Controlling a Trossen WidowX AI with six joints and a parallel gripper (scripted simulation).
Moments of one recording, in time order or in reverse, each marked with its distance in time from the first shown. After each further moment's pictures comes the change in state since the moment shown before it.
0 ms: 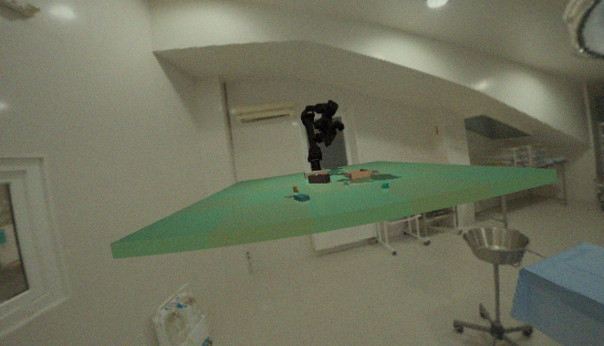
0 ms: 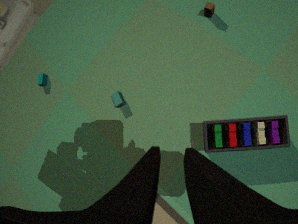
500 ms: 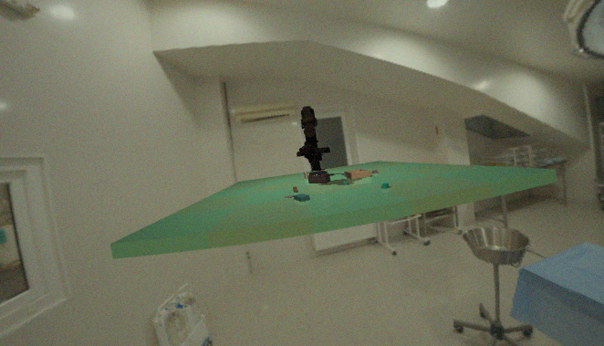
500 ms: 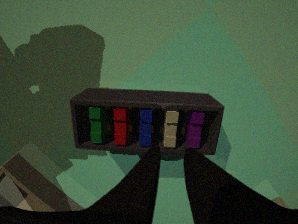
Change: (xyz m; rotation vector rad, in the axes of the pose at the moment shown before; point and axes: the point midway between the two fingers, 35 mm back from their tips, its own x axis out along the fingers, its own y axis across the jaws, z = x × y) arm 0.081 -0.109 -0.001 -0.154 0.457 -0.267
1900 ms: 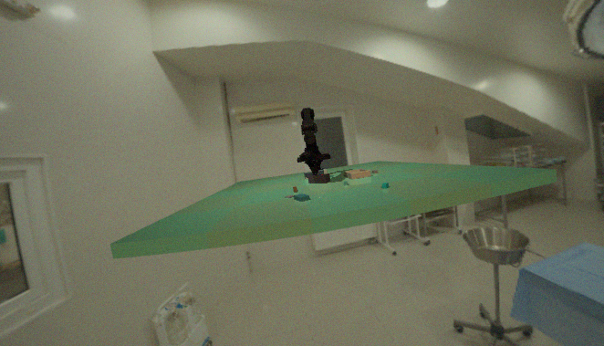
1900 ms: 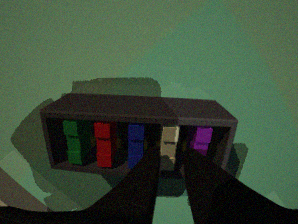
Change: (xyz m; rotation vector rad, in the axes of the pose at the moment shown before) arm 0.032 -0.004 -0.002 -0.003 0.012 -0.003
